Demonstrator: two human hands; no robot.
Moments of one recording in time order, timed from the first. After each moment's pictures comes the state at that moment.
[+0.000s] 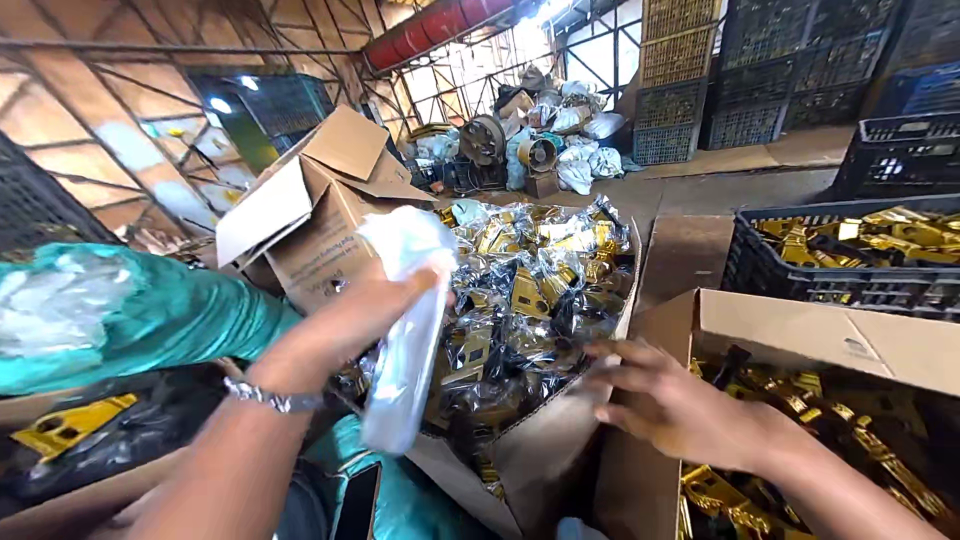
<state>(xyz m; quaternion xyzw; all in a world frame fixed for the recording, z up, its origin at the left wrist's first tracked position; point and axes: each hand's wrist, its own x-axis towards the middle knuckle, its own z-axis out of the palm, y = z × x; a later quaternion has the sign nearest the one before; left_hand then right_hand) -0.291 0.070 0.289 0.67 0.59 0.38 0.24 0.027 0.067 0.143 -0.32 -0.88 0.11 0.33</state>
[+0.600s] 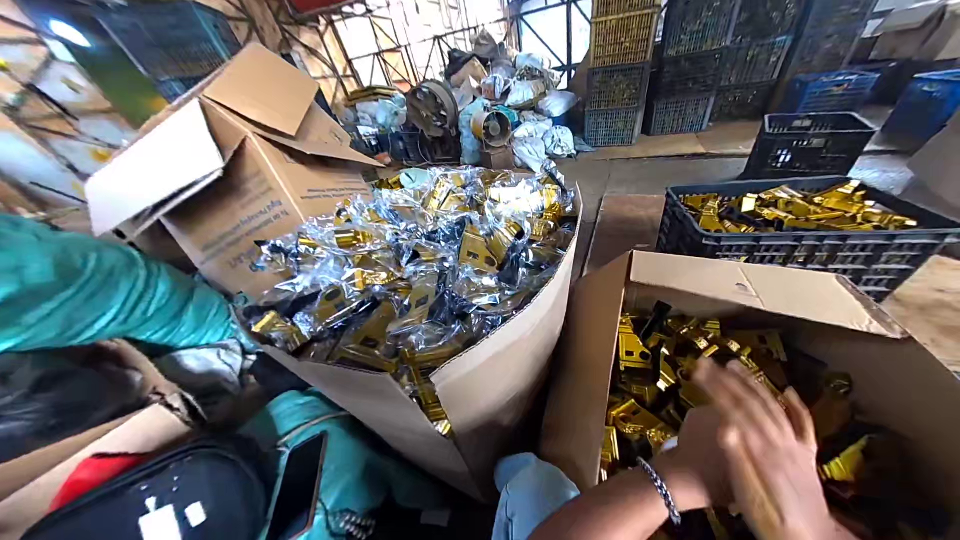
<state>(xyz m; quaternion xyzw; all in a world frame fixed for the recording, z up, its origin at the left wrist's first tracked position) 0.015 -0.027 0.058 0.88 0.25 0.18 0.36 0.124 -0.070 0.036 -0.57 -0.70 -0.09 0.42</state>
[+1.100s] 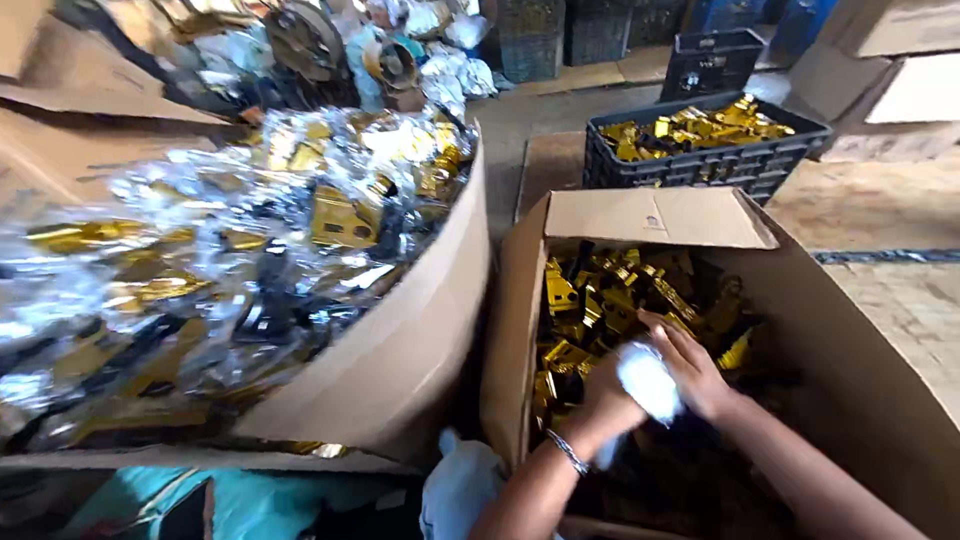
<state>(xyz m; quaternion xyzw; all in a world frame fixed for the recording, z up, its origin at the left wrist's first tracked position) 0.035 -0.017 -0.016 0.74 0.33 0.30 0.51 0.192 -0.051 -0.025 -0.64 -0.56 0.24 0.47</state>
